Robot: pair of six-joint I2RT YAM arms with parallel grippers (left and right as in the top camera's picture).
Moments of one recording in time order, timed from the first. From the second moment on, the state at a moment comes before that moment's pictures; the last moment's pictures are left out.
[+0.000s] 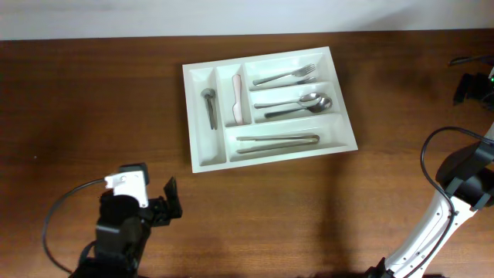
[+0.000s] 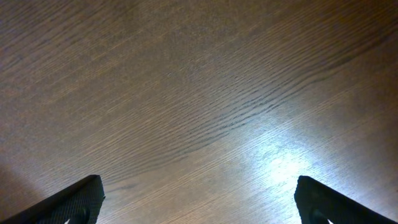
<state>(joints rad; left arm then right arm) -0.23 0.52 0.62 -0.69 -0.16 -0.23 -0.59 2.47 2.66 -1.59 0.08 -0.09</state>
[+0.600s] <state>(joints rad) -0.08 0.30 0.25 -0.25 0.09 0.06 -0.59 2.47 2.66 -1.59 0.08 -0.09</state>
